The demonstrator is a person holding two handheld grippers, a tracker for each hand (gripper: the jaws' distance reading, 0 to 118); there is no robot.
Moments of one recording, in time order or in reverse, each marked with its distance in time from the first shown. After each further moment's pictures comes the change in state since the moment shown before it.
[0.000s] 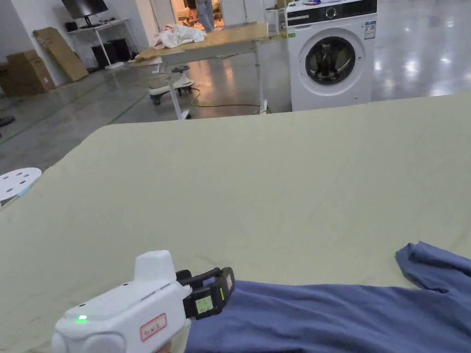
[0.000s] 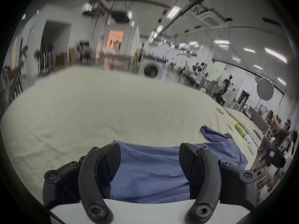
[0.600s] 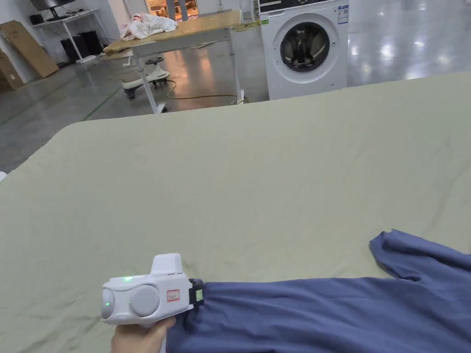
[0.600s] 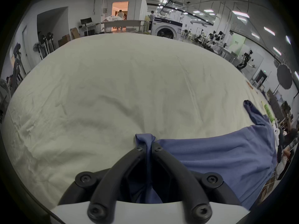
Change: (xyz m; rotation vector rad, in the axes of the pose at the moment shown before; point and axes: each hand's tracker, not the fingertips) left arm -0.028 -0.018 -0.140 -0.277 0.198 -0.064; right arm 0.041 -0.015 -0.010 -0.126 -0.115 -0.047
